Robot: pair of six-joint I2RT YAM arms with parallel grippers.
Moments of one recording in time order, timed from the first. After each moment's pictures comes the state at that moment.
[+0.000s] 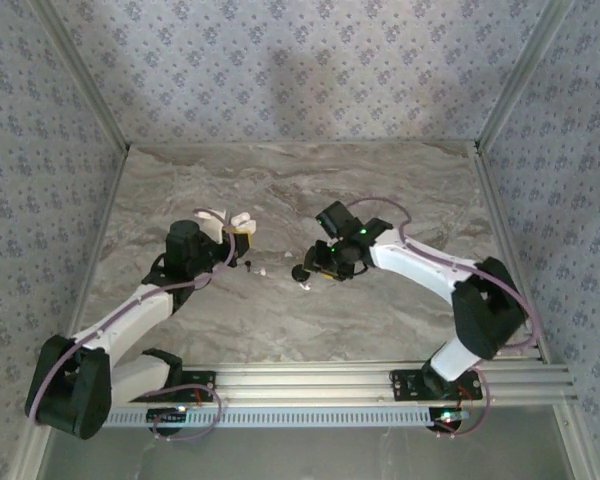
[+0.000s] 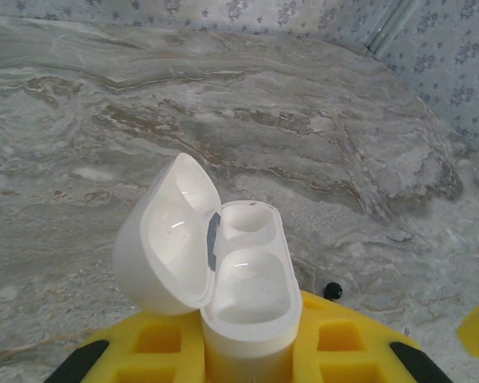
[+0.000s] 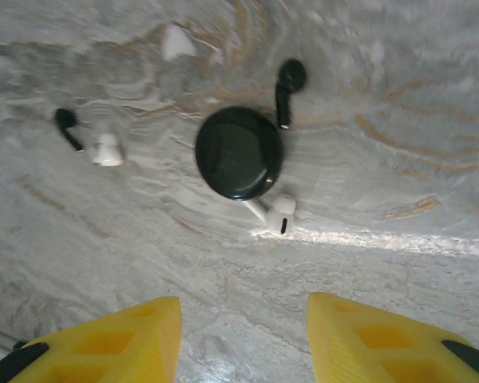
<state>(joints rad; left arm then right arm) -0.35 1.10 0.51 0.20 0.32 -0.26 0.72 1.60 1.12 -0.66 -0.23 0.94</state>
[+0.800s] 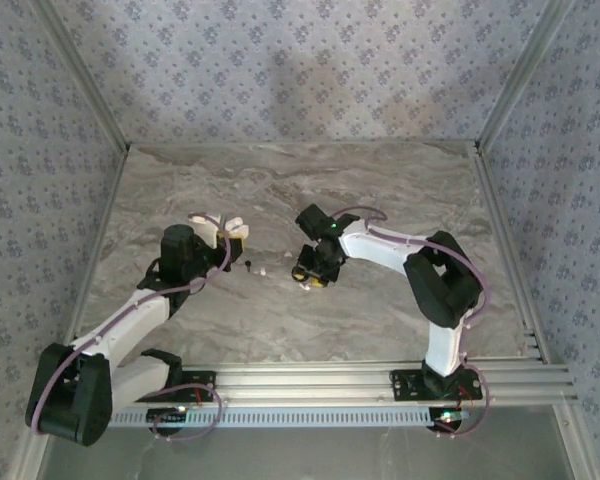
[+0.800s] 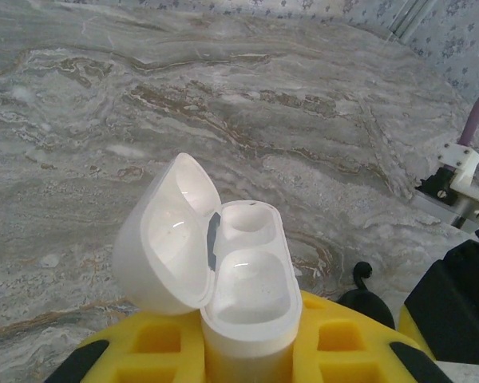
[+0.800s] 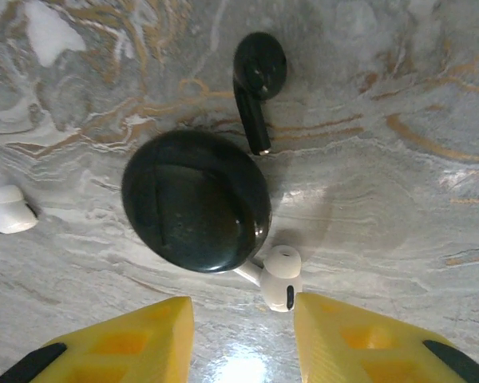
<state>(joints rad) -0.31 1.07 0.47 0.16 0.33 -0.21 0.75 1.86 1.26 -0.71 -0.25 1.06</state>
